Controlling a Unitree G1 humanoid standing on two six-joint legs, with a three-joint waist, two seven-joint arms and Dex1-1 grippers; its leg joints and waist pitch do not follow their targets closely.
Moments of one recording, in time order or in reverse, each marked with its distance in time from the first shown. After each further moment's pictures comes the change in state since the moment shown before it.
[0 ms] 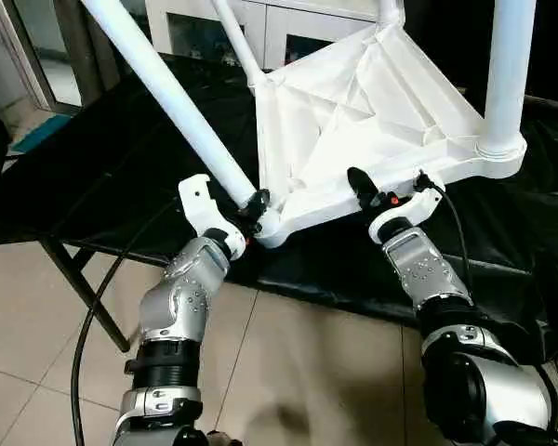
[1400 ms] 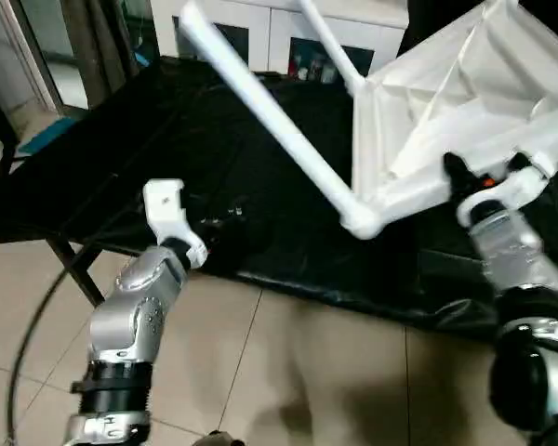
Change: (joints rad) left arm 0.120 0.259 -0.150 -0.173 0.106 -0.059 -0.154; right arm 0.010 -0.329 0.033 -0.082 -0.134 0.004 -0.102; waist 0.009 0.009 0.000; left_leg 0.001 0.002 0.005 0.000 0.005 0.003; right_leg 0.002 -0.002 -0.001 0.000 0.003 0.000
